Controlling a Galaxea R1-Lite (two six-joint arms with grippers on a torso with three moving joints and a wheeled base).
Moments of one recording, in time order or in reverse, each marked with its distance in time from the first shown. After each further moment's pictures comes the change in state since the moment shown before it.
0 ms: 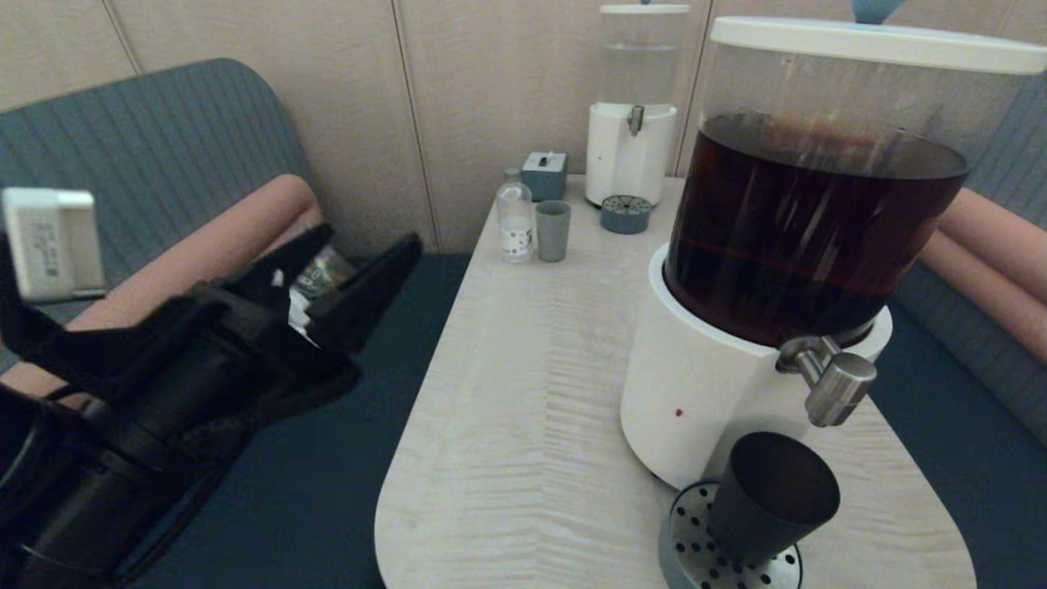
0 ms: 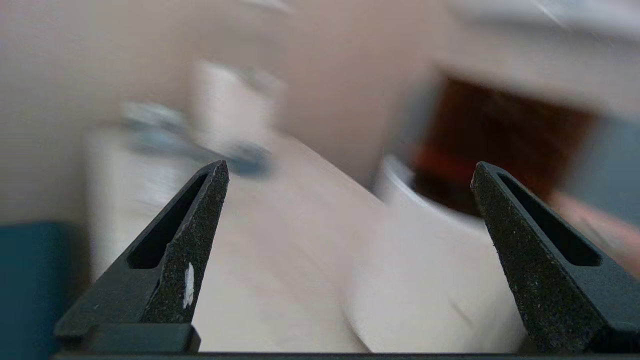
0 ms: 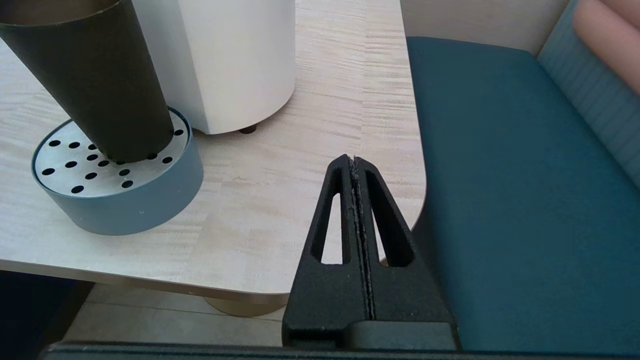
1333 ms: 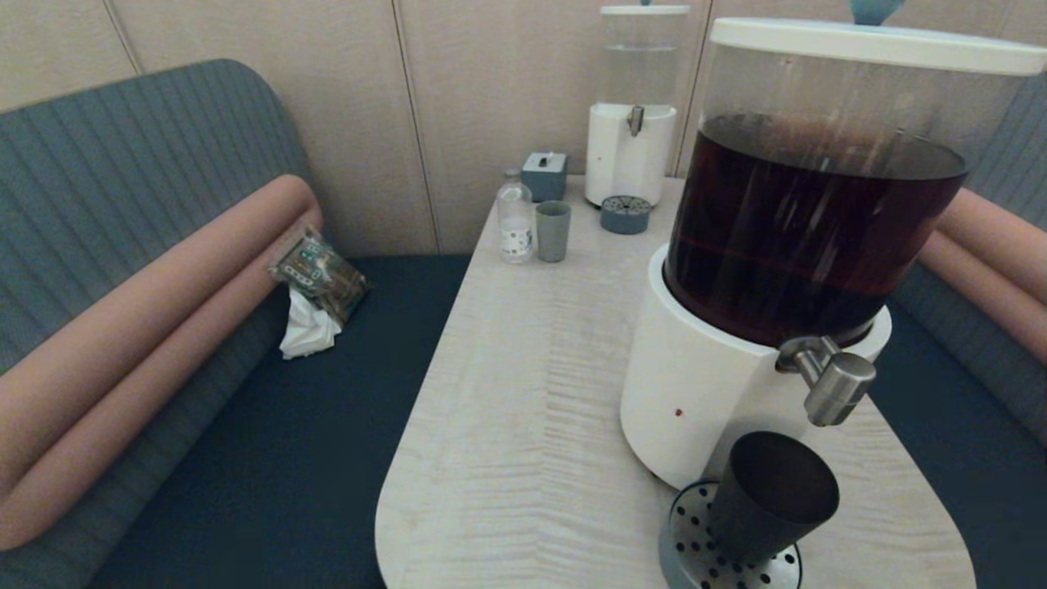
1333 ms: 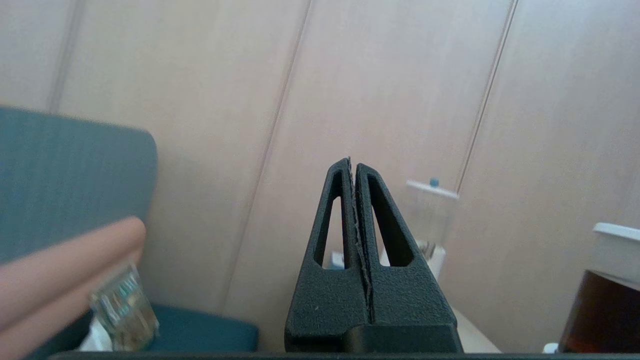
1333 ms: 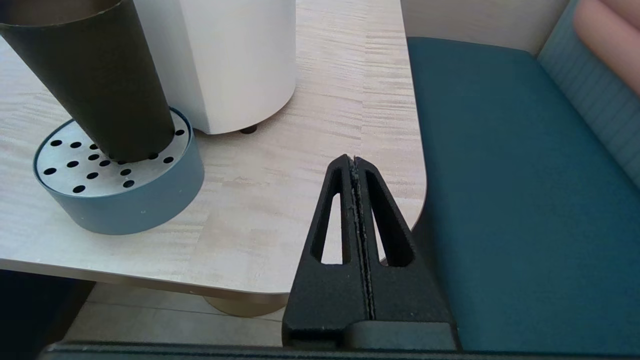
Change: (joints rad) left arm 0.449 -0.761 0.279 0.150 0.130 -0.086; right arm 0.000 0.000 0.000 0.000 0.001 0.000
